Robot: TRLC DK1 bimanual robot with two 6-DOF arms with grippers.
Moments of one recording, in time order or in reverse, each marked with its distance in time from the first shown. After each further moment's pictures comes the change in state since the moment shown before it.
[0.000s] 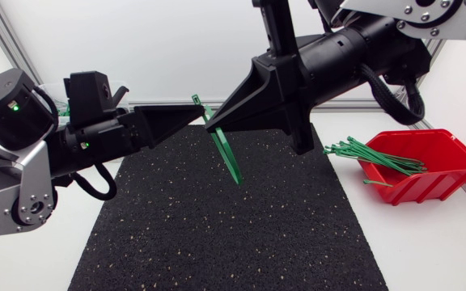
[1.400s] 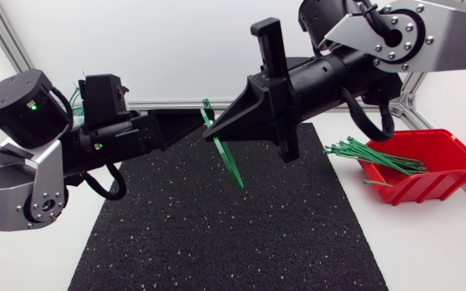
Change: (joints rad) left arm -0.036 0.048 0.020 0.000 -0.012 0.036; right arm -0.016 0.027 -0.104 0.173 -0.068 0.003
